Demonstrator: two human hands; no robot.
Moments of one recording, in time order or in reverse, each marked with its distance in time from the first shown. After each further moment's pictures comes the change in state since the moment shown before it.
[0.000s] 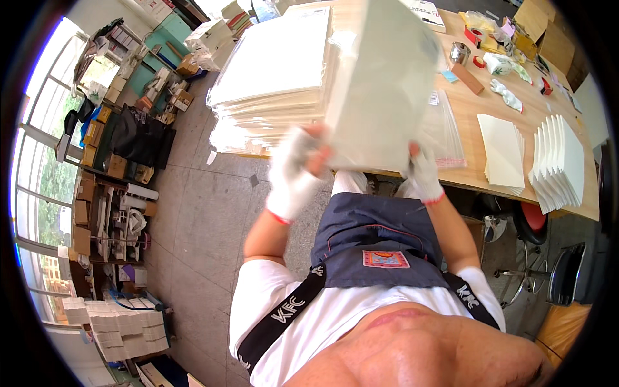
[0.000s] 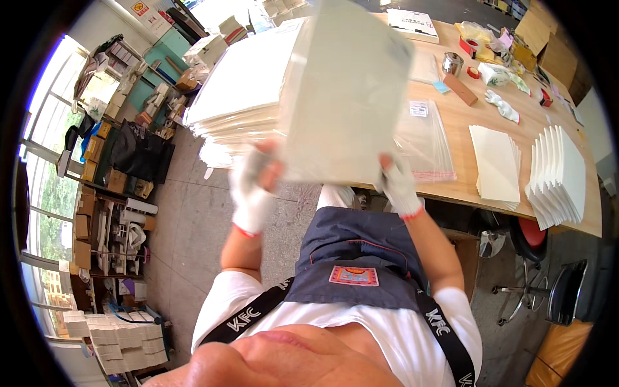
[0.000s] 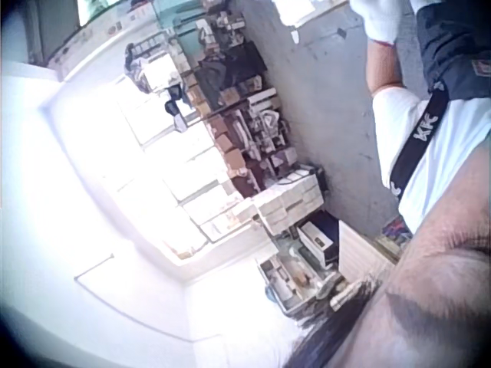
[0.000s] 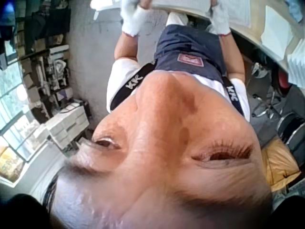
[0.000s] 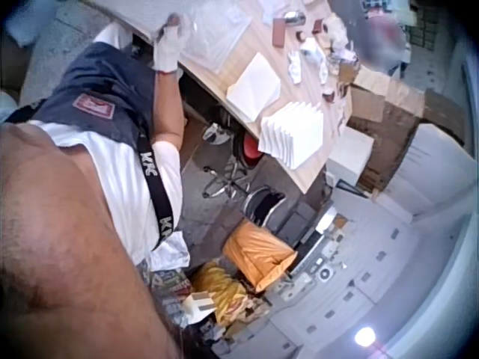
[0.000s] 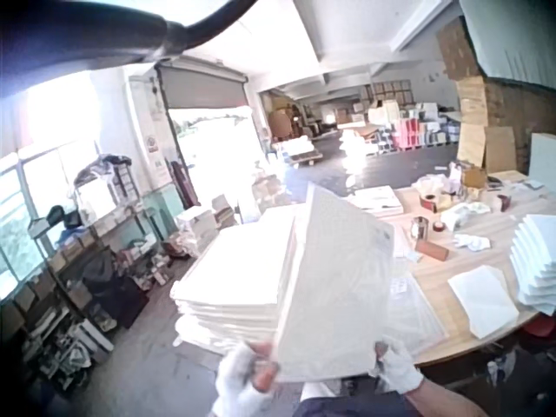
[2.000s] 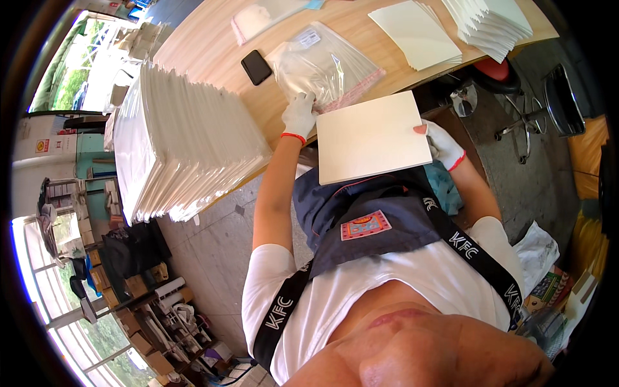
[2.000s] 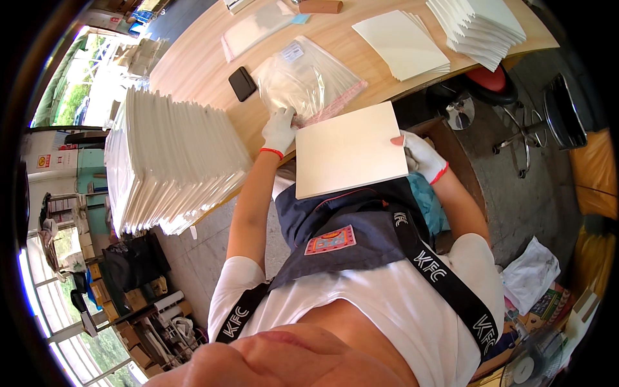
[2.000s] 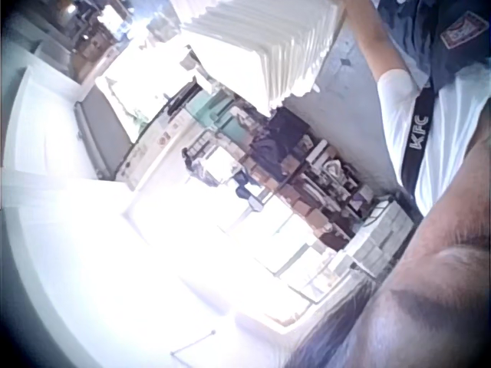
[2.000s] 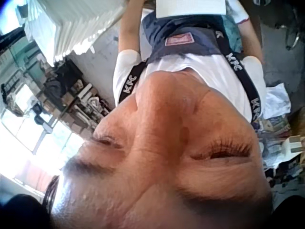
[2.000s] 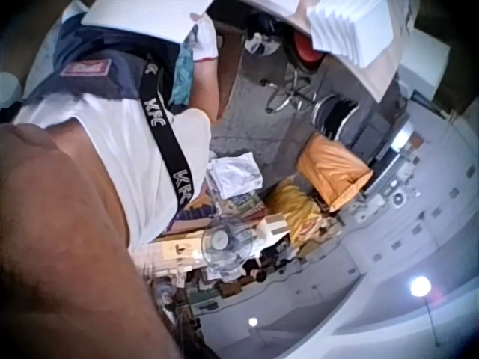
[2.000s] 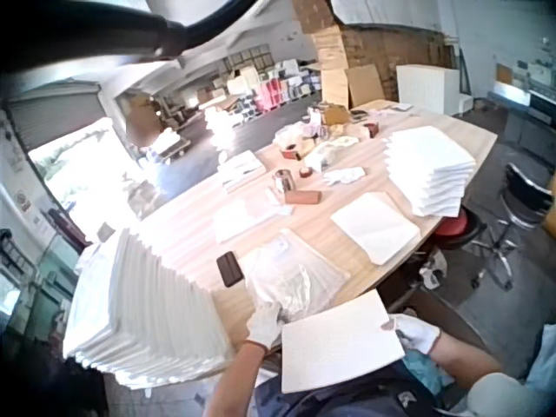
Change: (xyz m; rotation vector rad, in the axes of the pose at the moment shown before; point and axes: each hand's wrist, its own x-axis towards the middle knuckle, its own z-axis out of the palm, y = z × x) left_hand -0.011 -0.189 0.254 0.724 -0.916 0.126; right_hand -0.167 -0.019 -0.179 0.201 0.336 0.371
